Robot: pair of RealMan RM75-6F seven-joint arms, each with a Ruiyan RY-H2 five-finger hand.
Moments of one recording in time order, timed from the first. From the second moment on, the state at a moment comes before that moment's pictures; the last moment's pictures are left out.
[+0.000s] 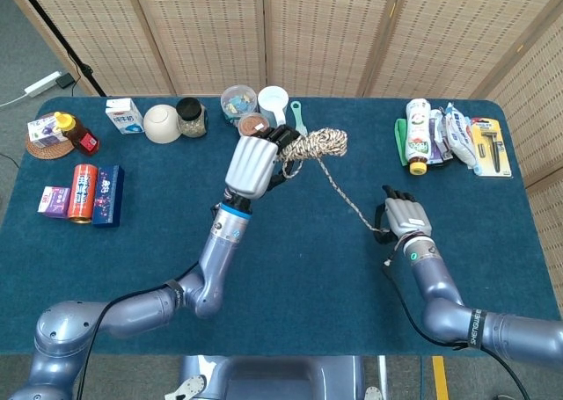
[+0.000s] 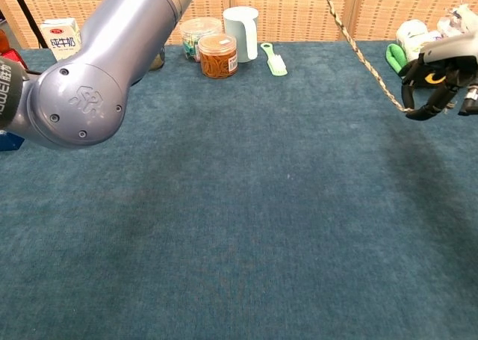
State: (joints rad) left arm -1.11 -1.93 -0.52 -1.11 1.22 1.23 0.22; right arm 0.95 -1.22 0.12 -1.75 -0.26 0.93 -0.48
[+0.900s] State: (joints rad) left arm -1.10 -1.91 -0.50 -1.09 1.20 1.23 0.20; right arm 0.92 -1.23 0.08 -1.75 -0.28 0.93 -0.50
